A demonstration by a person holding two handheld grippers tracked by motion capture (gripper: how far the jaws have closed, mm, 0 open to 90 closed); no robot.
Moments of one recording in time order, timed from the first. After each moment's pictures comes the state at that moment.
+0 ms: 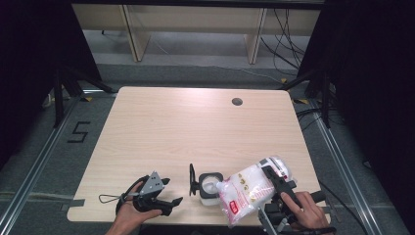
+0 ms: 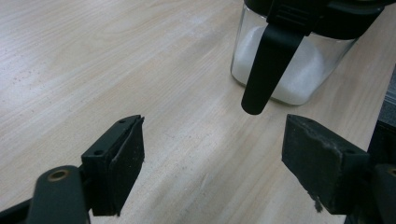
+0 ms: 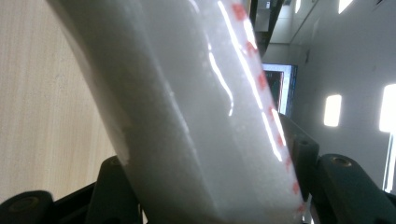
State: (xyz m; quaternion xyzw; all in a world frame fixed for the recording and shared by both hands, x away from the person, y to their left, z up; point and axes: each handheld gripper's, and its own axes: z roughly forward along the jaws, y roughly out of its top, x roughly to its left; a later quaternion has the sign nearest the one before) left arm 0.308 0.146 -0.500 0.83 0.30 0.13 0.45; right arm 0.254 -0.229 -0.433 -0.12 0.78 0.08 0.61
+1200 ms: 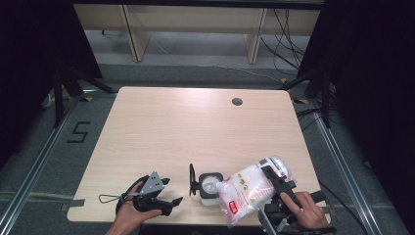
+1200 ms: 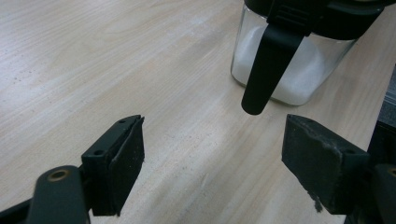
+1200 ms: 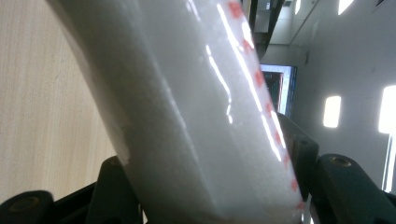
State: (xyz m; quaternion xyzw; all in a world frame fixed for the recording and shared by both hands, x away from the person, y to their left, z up) left arm 0.308 0.146 -0.500 0.83 0.30 0.13 0.45; right arm 0.254 -0.228 -0.430 -0.14 0.77 0.07 0.62
